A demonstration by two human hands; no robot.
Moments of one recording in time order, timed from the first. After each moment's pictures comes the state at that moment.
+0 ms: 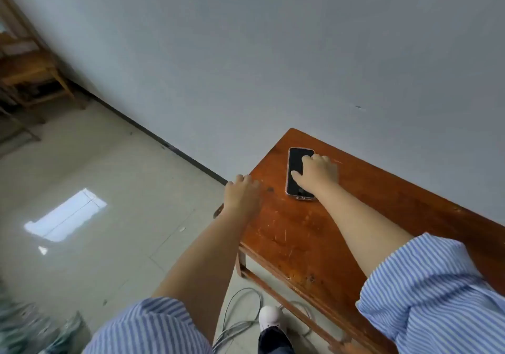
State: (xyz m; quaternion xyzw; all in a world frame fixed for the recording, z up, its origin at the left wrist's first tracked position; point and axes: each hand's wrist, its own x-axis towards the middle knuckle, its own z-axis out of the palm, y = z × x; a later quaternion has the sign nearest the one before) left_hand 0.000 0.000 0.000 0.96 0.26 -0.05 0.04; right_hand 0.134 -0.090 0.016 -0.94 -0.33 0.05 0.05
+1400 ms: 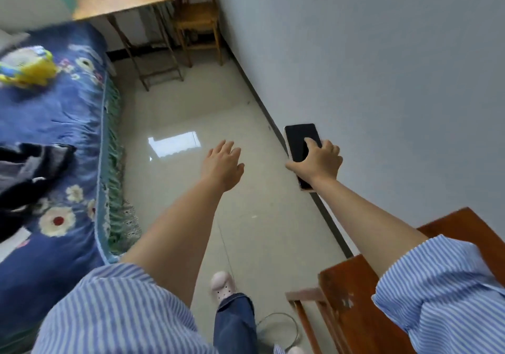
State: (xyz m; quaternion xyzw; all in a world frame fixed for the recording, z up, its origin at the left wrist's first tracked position) left_hand -0.156 0.259 -0.002 0.84 0.53 0.00 0.10; right_hand 0.038 0.208 -0.004 -0.84 -0.49 0.15 0.18
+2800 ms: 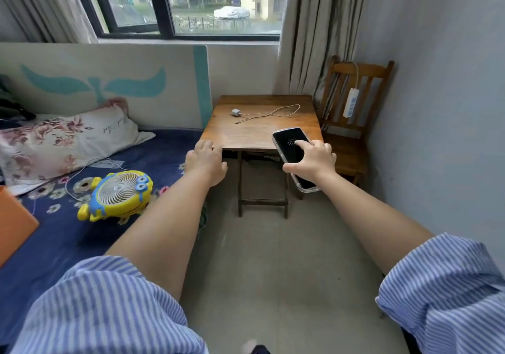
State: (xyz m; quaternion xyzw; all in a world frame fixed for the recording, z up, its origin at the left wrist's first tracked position) left_hand -0.528 1.253 0.129 0.64 0.77 0.03 -0.02; right_hand -0.312 1.304 0.120 -0.62 -0.75 0.12 0.21
